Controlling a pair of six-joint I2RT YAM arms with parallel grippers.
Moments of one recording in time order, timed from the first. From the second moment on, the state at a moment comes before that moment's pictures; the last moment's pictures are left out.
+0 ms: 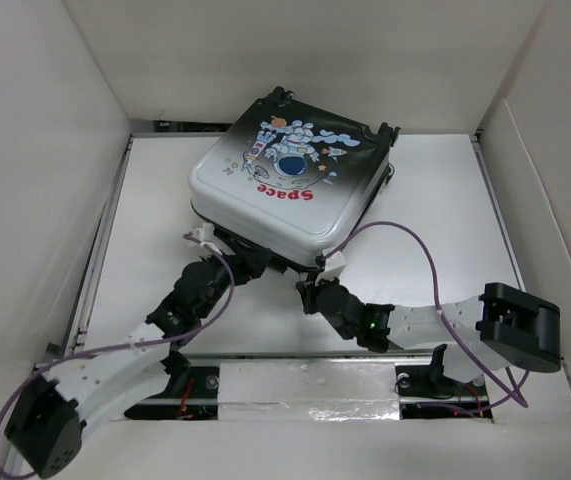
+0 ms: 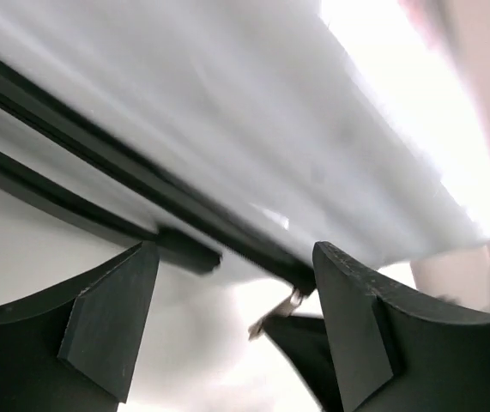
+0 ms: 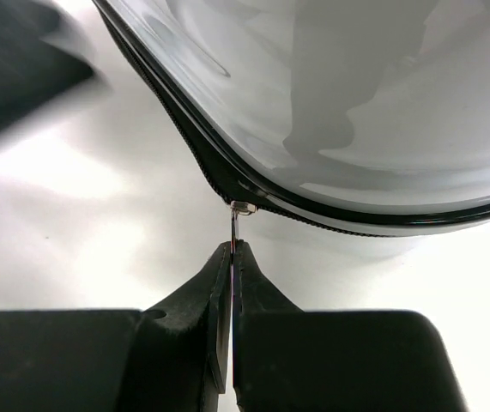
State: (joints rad) left arm -0.69 0.84 0.26 0.35 -0.15 -0.85; right arm 1.24 1.40 0.53 0.47 0.63 0.57
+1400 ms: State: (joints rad) left arm 0.04 1.94 1.48 -0.06 0.17 -0.69; right arm 0.43 1.10 0.67 0.09 0.21 0.31
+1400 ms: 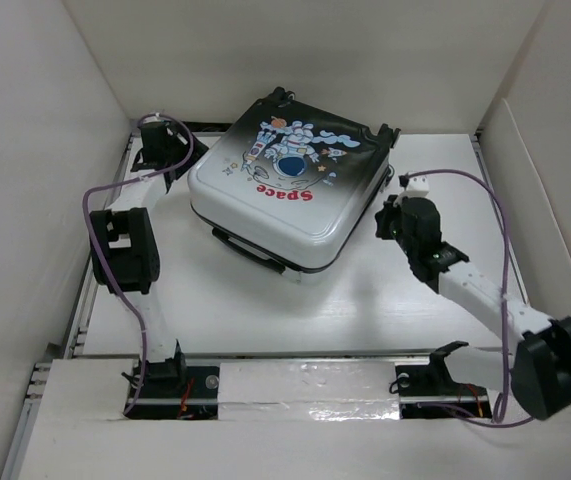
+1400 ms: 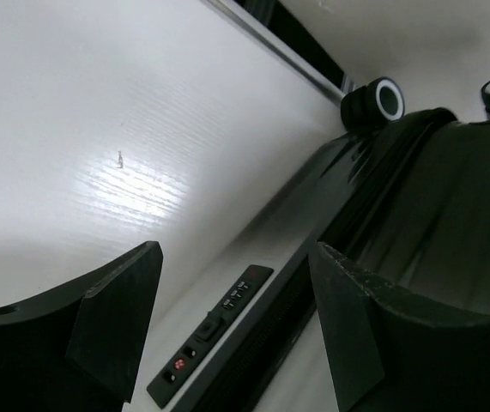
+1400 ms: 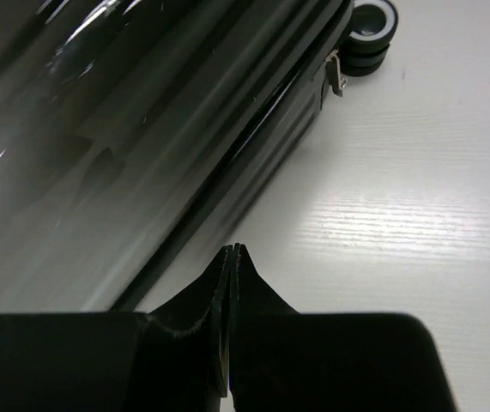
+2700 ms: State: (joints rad) left arm -0.48 0.77 0.34 0.18 -0.53 -0.81; right arm 0.19 1.89 1.45 0.05 -0.15 0.14
